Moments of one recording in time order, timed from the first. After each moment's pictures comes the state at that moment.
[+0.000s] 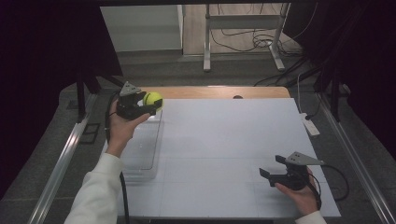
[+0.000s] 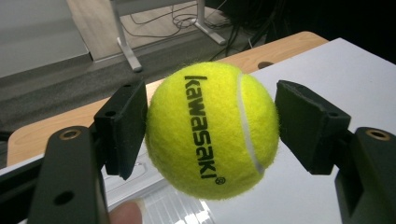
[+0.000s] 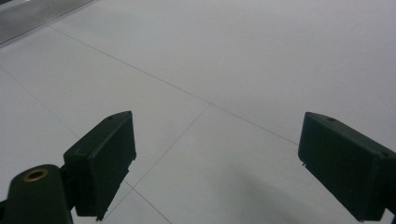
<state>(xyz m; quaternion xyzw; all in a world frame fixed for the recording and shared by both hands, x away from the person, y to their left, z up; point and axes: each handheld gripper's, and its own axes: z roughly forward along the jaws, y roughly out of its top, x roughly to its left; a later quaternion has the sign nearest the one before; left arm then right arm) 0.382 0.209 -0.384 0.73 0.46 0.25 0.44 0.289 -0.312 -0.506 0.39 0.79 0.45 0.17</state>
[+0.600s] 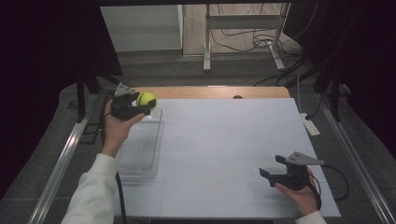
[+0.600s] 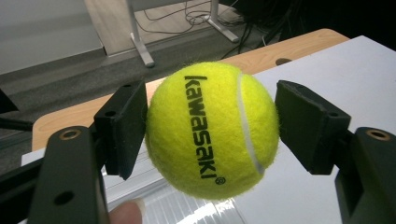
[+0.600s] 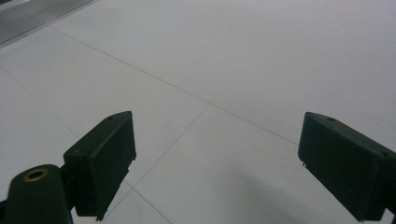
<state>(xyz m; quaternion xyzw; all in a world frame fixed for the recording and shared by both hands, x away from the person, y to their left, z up) 0.381 0.225 -0.389 0.72 0.48 0.26 0.43 0.289 -0.312 -0.506 0.39 0.79 0.45 0.17</state>
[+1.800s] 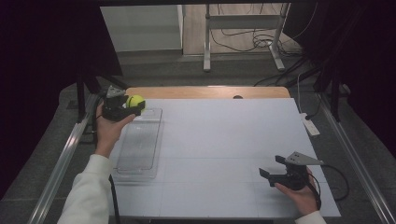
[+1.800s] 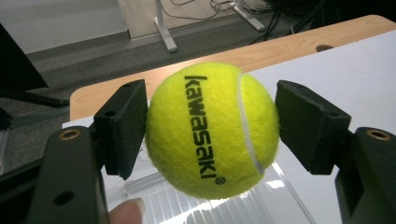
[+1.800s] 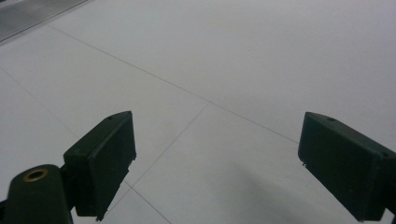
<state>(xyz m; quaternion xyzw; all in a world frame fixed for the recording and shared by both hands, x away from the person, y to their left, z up) 0.389 0.256 -0.409 0.70 0.52 0.27 0.40 0.290 -0.311 -0.508 0.39 0.79 0.45 0.17</state>
